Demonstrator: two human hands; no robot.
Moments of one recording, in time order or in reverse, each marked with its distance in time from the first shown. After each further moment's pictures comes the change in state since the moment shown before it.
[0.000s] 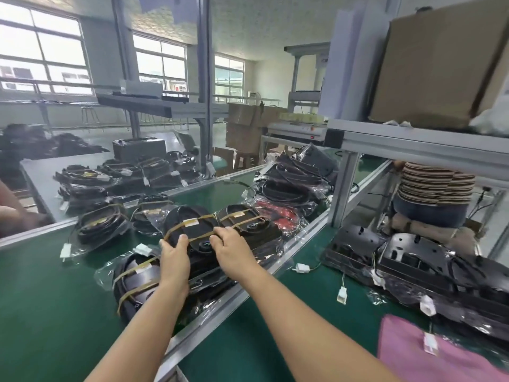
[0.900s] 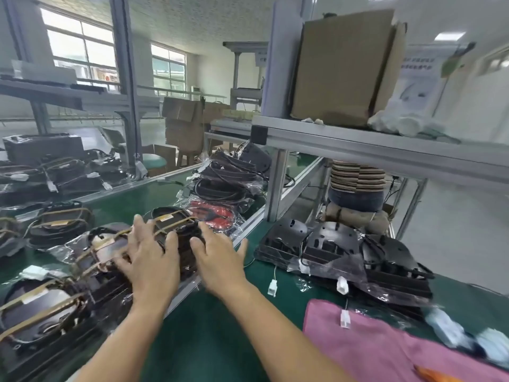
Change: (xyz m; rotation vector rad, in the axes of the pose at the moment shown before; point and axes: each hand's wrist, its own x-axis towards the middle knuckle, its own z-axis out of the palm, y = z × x) left_hand -0.076 0.016 0.074 0.595 -0.064 0.465; right_hand -0.049 0.041 -0.071 -0.259 0.253 0.067
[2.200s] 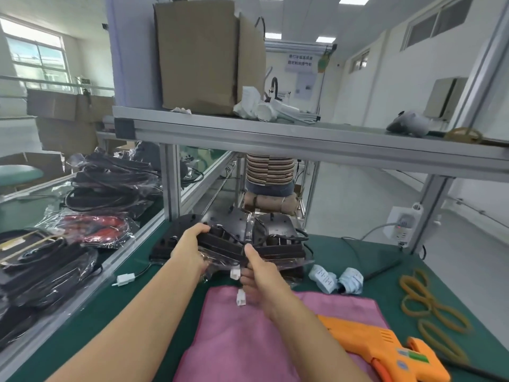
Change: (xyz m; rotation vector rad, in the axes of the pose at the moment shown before) left_hand -0.079 0.146 0.171 -1.000 -0.837 -0.928; right_hand -0.120 0.160 -0.142 0.915 0.365 0.810
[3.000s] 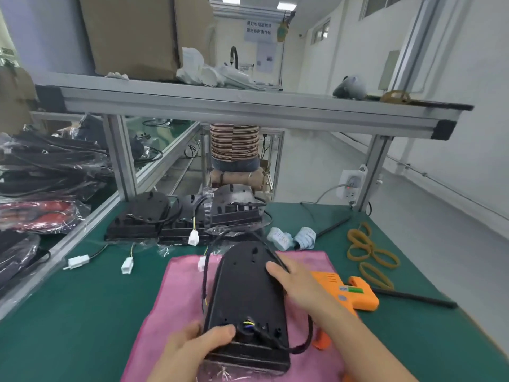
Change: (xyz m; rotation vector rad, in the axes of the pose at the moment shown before) left_hand -0.181 -0.111 -0.063 0.603 -0.460 0.170; right_hand -0.069 0.045 -0.127 -0.434 -0.012 -0.284
